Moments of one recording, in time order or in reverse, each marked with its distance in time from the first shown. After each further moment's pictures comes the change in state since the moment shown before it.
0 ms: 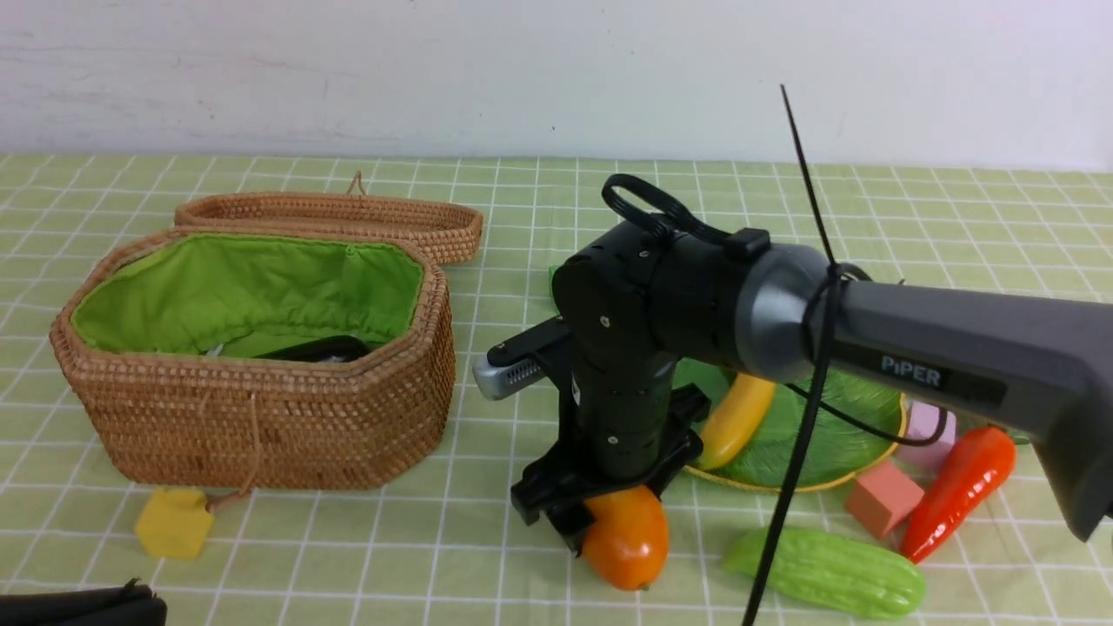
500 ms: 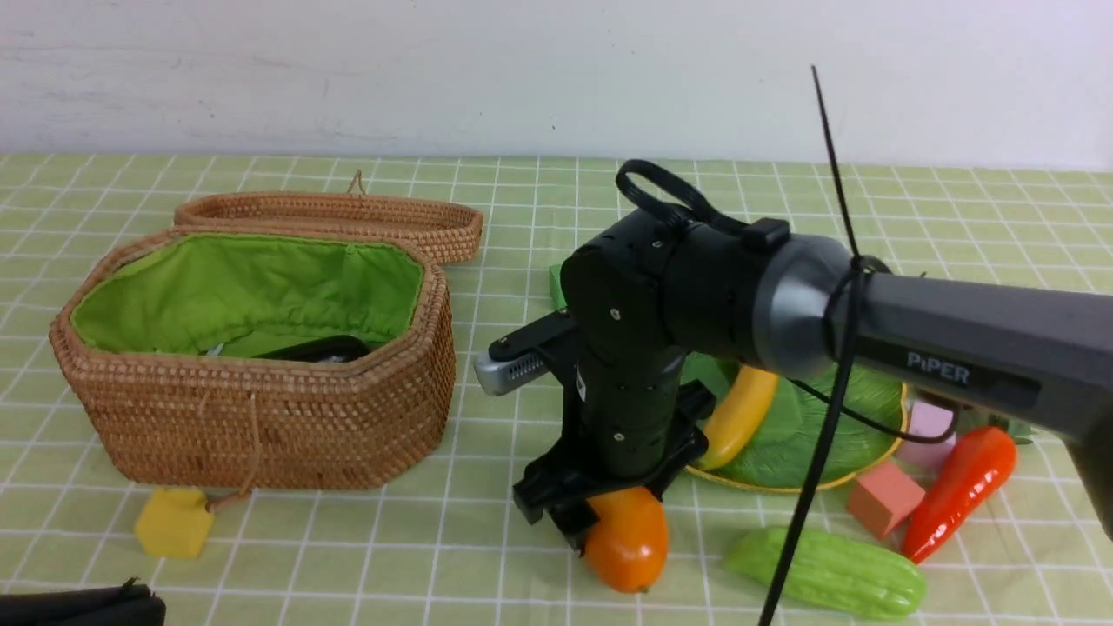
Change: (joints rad) right arm 0.000 -0.039 0.021 -0.001 0.000 -0.002; left arm 0.000 0.000 0.000 0.004 0.000 -0.004
